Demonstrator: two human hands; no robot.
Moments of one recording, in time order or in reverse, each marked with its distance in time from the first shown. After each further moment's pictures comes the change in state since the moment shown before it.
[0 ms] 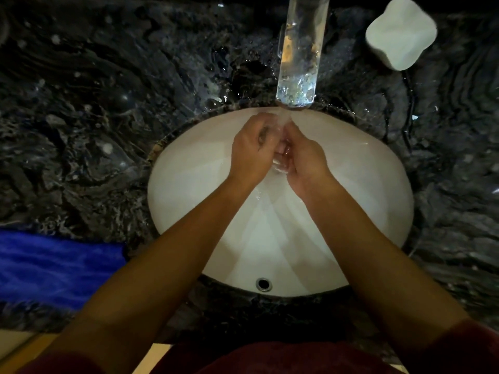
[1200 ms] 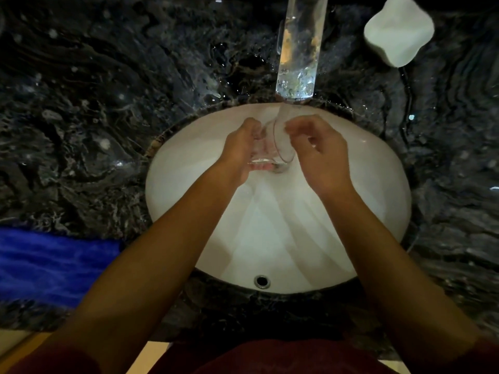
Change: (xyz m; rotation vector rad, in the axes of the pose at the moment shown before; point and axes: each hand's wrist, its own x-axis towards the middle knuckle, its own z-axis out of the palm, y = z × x) left_hand 0.018 -0.004 -0.013 -0.431 -0.130 -0.705; right_hand -0.028 -0.014 -0.023 -0.760 0.119 -0.595
